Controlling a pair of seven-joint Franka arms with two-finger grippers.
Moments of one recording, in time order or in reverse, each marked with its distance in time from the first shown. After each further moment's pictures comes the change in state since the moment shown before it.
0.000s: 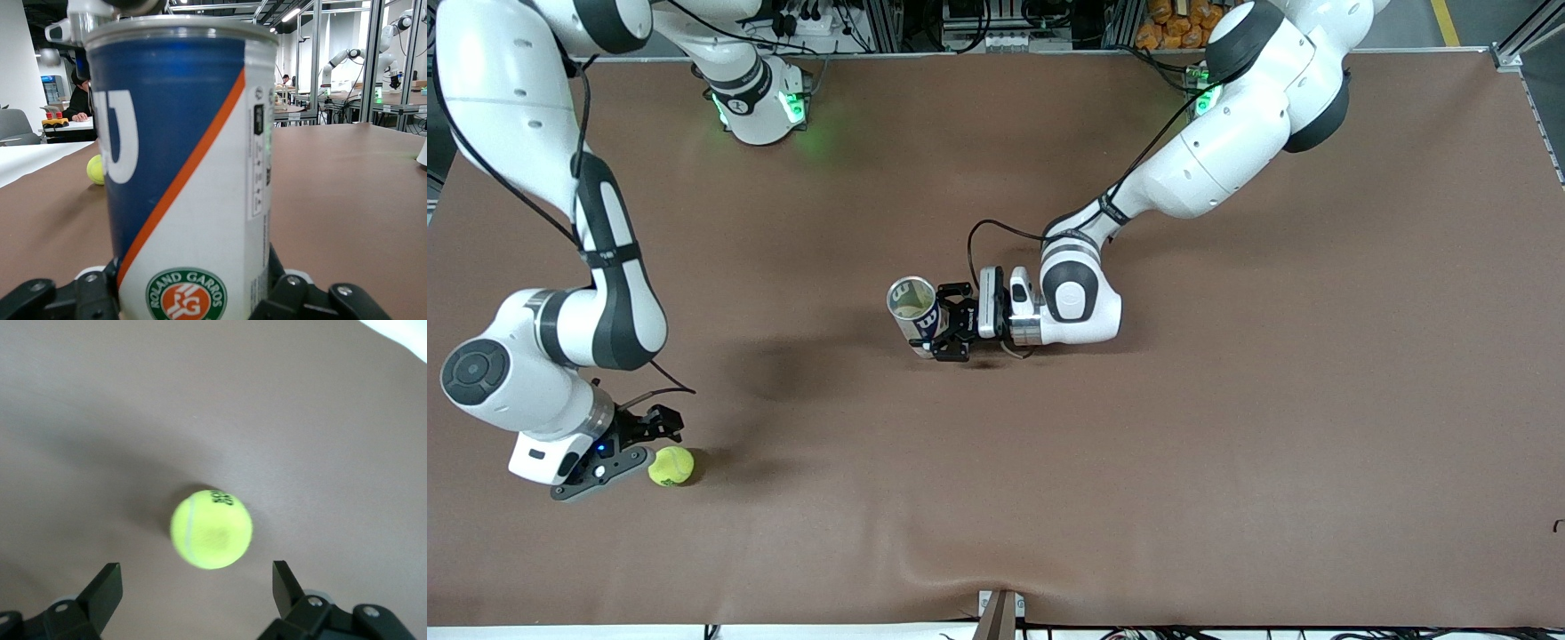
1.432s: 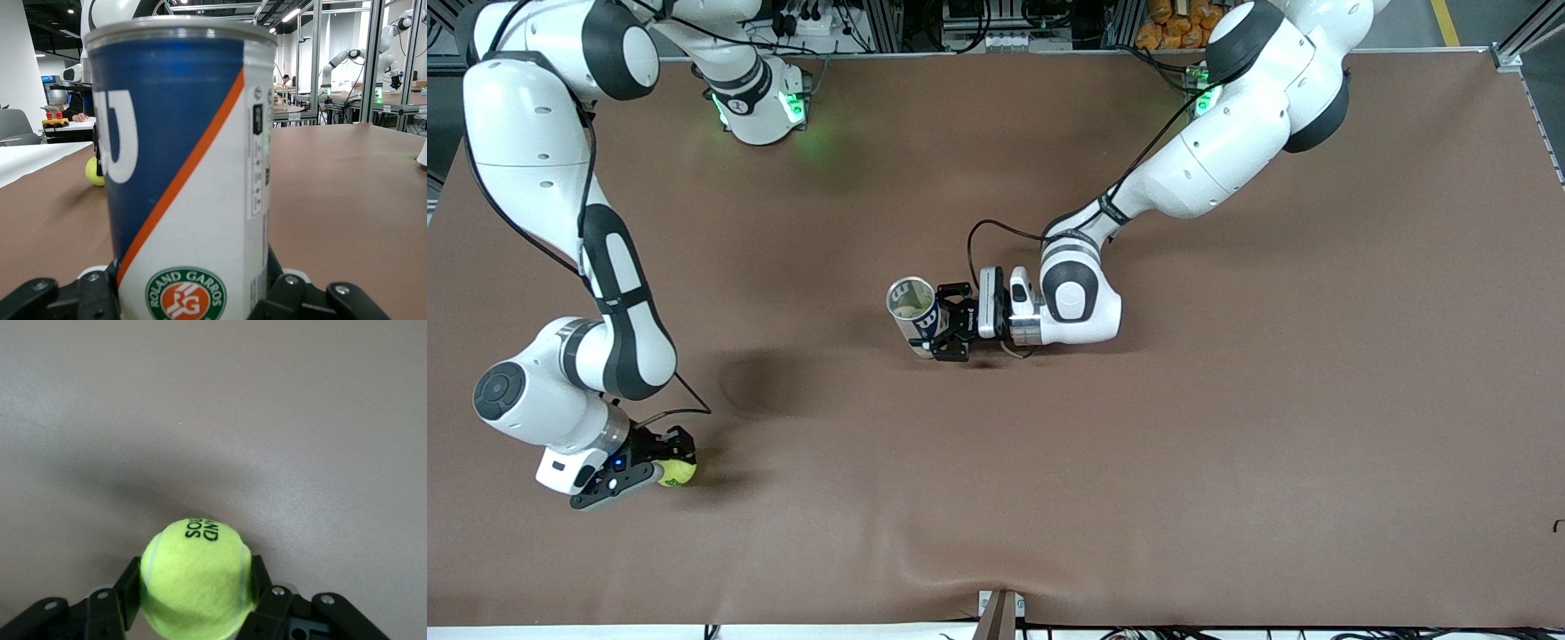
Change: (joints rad) left arm 0.000 0.000 0.000 0.000 -0.001 0.000 0.000; right arm -0.028 0.130 0.011 0.043 0.202 0.106 -0.087
